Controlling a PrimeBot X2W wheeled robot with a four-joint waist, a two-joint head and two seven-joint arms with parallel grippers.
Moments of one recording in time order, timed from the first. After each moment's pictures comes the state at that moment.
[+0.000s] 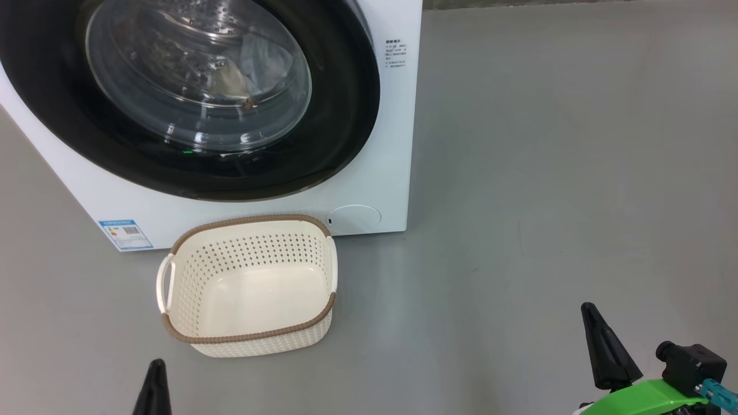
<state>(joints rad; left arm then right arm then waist) 0.17 0.02 0.03 0.04 -0.31 -0.02 -0.23 0.00 -0.09 -0.03 0.21 0.37 0.14 -0.22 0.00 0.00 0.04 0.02</state>
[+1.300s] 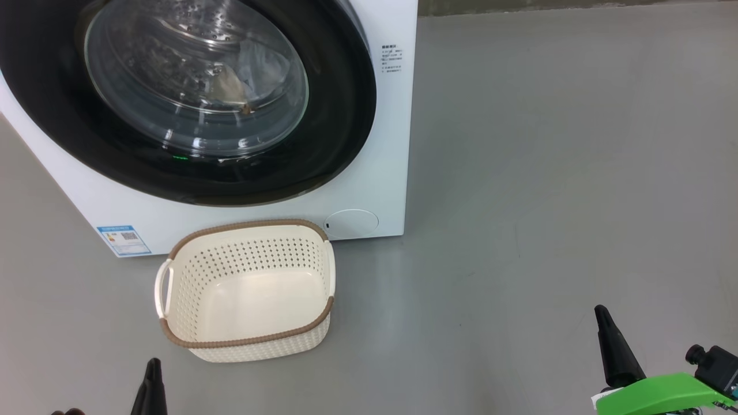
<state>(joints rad) 0.10 0.03 0.03 0.12 -0.78 -0.06 -0.13 -0.01 -0.07 -0.07 0.23 0.80 0.14 -0.11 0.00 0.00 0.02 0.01</state>
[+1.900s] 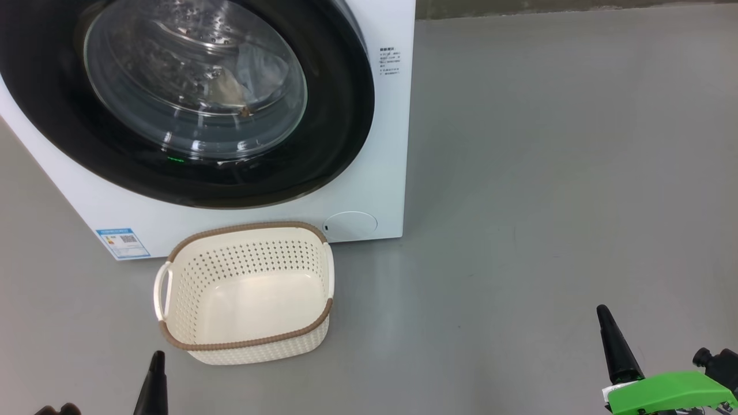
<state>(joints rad) 0.05 0.04 0.03 0.16 -1.00 -0.08 -0.07 -0.02 -0.06 -0.08 0.24 1.01 0.14 -0.05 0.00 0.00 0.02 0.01</state>
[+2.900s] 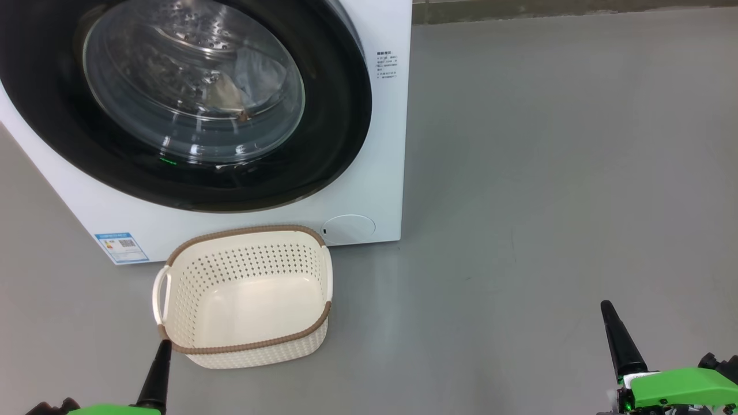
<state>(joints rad) -0.01 0.05 0.04 0.21 -1.34 -0.10 0.01 -0.04 -0.06 -0.11 0.25 1.33 0.14 0.04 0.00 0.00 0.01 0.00</state>
